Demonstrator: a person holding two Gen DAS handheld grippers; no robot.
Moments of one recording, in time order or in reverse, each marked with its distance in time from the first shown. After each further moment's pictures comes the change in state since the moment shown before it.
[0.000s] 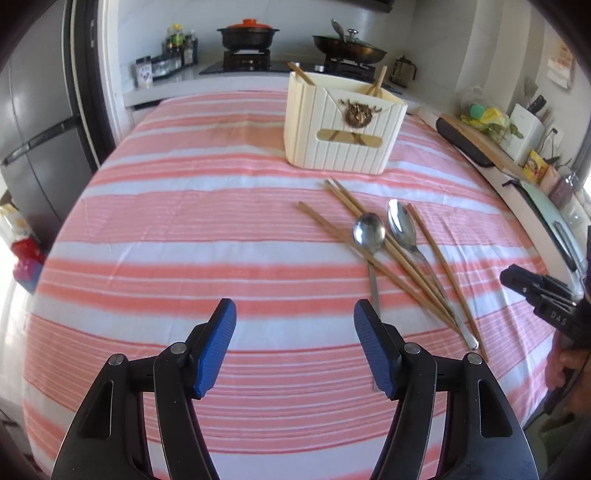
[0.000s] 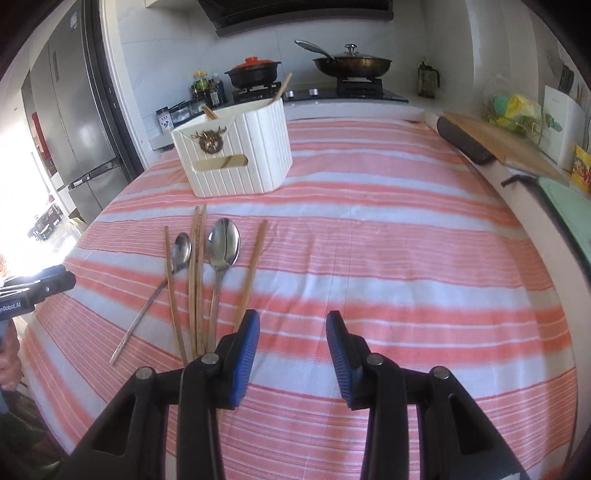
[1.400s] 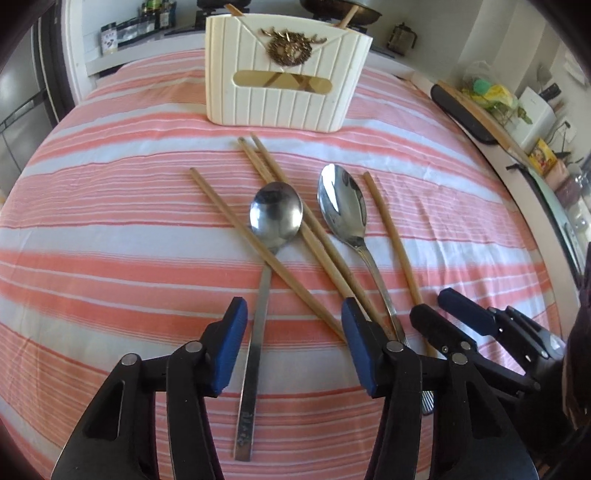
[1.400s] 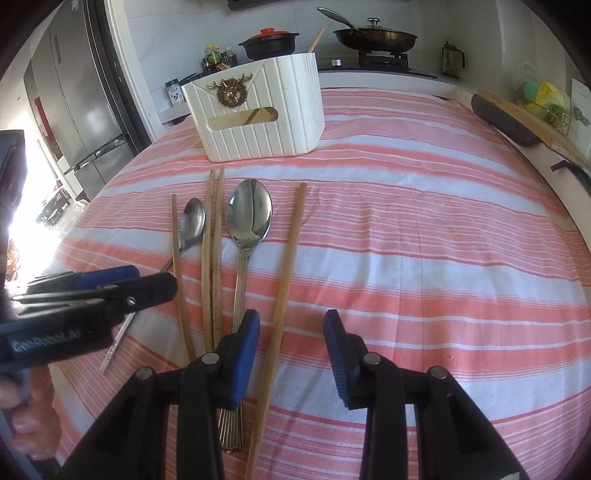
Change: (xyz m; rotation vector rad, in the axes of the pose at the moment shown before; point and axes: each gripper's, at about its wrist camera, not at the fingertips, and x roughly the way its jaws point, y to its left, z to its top) left arm 0.079 -0.089 0.014 -0.033 0.138 -0.006; right arm 0.053 0.031 -0.004 -0.029 0.072 0.048
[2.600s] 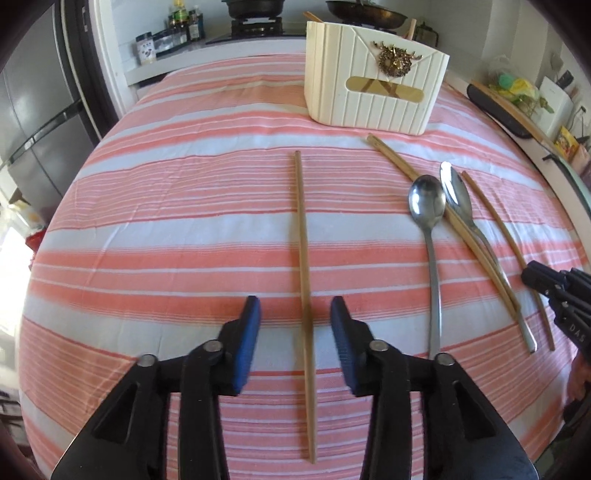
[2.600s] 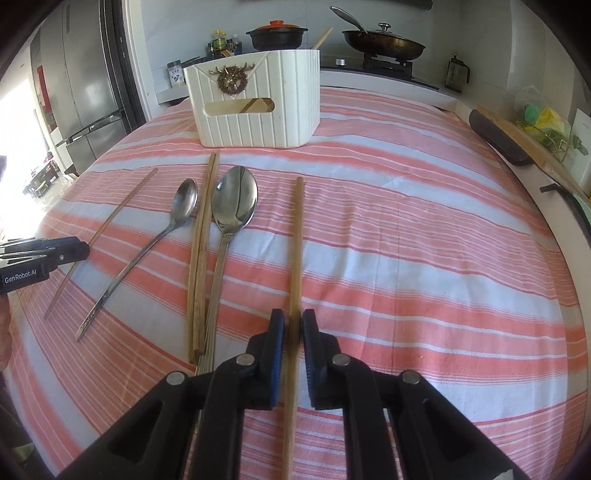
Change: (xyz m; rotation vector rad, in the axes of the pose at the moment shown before) left arm -0.022 0.101 -0.018 0.054 -0.049 0.135; right arm -0.003 0.001 -0.003 -0.103 0.034 -0.091
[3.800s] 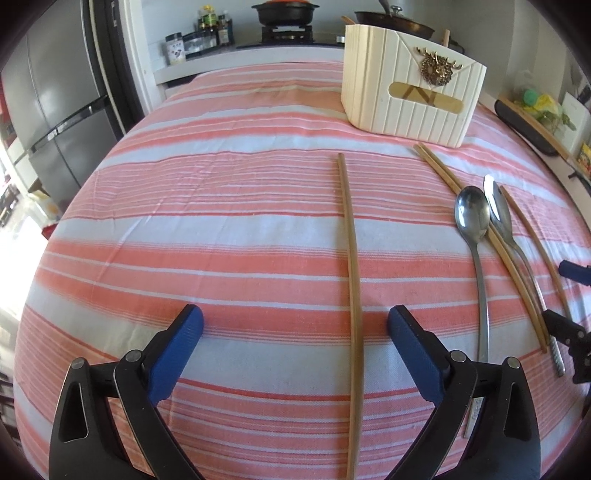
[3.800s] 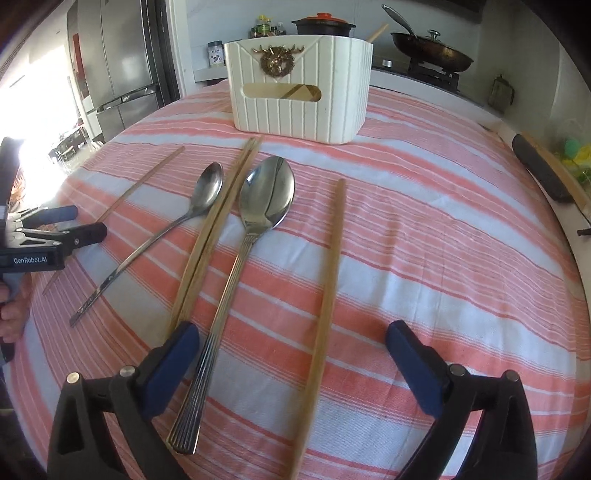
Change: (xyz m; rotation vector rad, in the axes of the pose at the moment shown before) left arm 0.018 0.016 -0.001 -0.069 -0.059 0.071; right arm 0.022 0.010 0.013 -0.139 0.022 0.083
